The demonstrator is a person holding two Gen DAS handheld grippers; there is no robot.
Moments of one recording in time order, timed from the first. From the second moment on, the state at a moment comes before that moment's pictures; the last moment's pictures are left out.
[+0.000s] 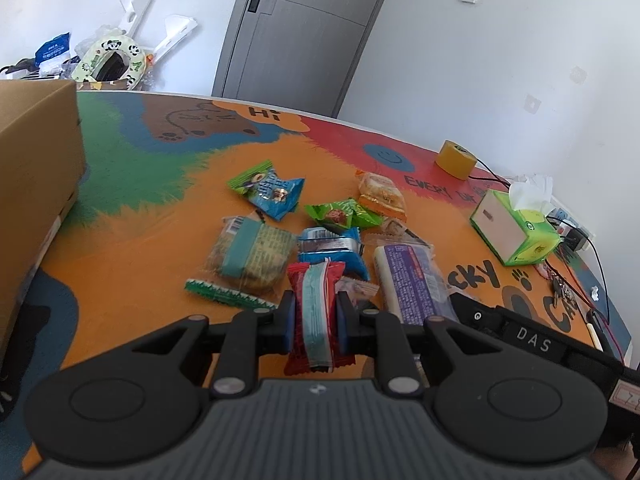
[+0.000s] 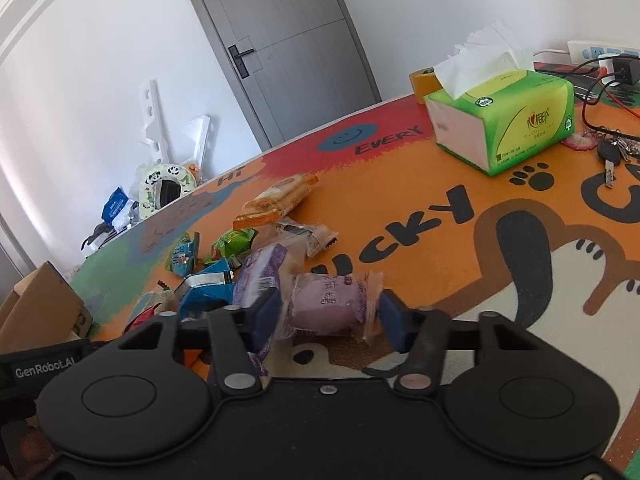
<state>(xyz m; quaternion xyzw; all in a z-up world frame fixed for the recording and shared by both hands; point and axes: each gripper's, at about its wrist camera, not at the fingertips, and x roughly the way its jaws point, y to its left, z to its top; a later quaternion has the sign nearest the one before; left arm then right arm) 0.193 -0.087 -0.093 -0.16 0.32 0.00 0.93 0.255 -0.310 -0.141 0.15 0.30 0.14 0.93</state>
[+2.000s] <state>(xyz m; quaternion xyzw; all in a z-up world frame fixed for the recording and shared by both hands) 0.096 0.070 -0.012 -0.20 0.20 0.11 0.95 0.195 -0.172 -0.050 0.13 0.21 0.28 0.93</state>
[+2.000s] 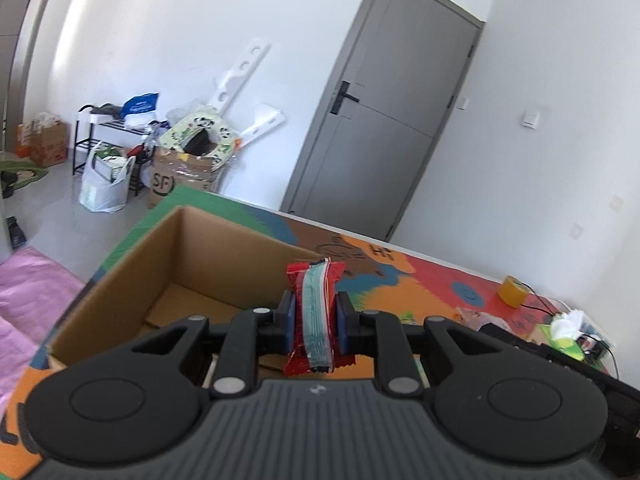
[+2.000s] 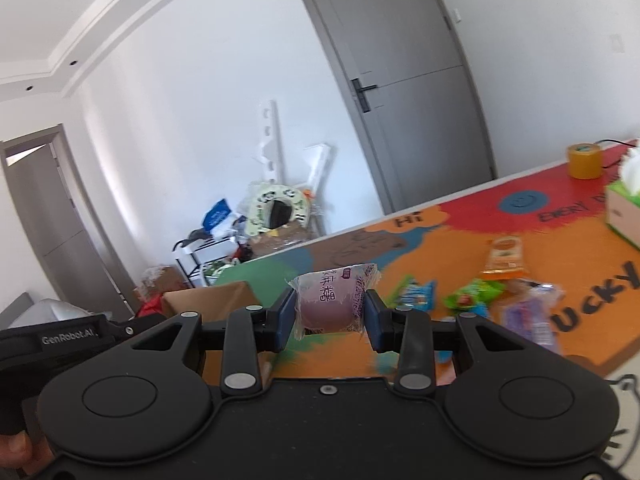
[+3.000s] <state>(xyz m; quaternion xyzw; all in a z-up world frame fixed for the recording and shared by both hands) 0.065 0.140 -0.018 -0.27 0.19 0.16 0.93 0.184 -0.075 -0.024 0.10 0.22 0.35 0.91</state>
